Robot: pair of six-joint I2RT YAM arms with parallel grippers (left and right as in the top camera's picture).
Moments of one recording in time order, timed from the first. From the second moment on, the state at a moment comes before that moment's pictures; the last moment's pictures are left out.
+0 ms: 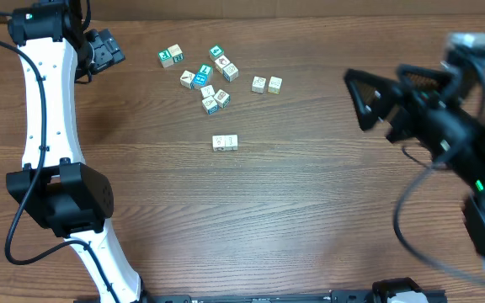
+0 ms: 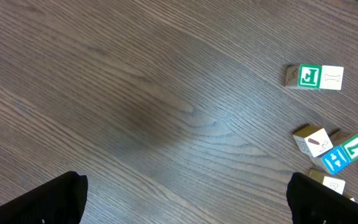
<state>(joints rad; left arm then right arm) 0.14 2.13 2.26 -1.33 -0.13 -0.43 0.13 1.07 1.54 -0.76 -0.39 0.35</state>
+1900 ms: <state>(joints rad) 0.14 2.13 2.26 -1.33 -0.13 -0.43 0.28 1.64 1.54 -0.49 -0.17 0.59</state>
